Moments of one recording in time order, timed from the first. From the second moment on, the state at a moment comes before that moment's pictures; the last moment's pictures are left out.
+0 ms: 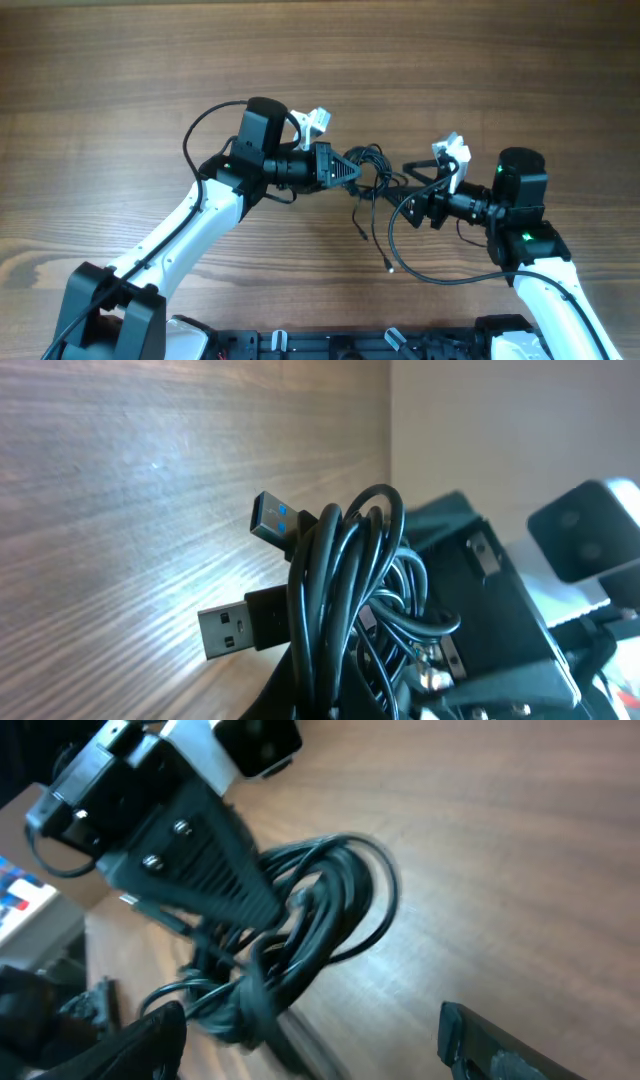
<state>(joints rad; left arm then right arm) -0.43 1.52 0.91 -0.16 0.92 -0.77 0.07 1.04 0.51 -0.04 -0.92 0.02</state>
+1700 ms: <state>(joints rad) -0.45 1.52 0.91 -0.04 0.88 -0.89 0.12 1.04 0.51 -0.04 -0.85 0.17</state>
